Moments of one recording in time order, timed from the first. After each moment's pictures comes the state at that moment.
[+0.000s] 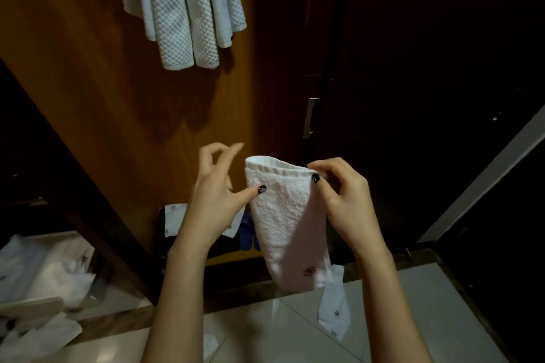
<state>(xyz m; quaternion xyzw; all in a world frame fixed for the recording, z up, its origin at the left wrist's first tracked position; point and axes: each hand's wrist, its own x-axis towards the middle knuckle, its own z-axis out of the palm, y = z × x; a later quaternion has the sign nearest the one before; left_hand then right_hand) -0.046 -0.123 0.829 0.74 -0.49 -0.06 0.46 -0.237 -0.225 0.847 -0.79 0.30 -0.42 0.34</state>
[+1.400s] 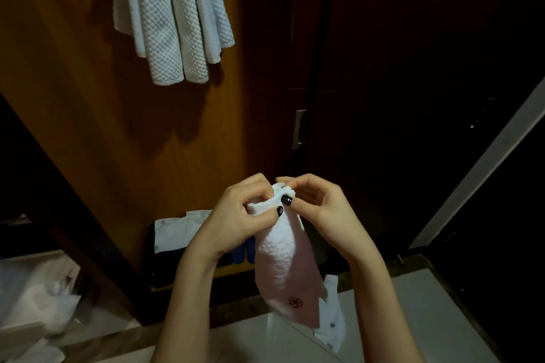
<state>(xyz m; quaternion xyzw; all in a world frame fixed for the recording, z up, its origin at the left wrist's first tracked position) -0.081 -0.125 0.856 0.56 -0.61 -0.23 0.51 -0.240 -0.216 0.857 -0.71 0.24 -0.32 0.58</state>
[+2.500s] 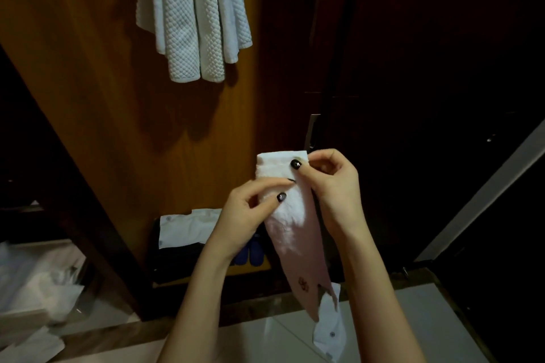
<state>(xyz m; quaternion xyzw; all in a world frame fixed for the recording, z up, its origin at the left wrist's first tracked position) -0.077 -0.133 0.835 0.53 -0.51 -0.23 0.64 -0.199 -0.228 0.870 -0.60 0.29 -0.47 0.58</state>
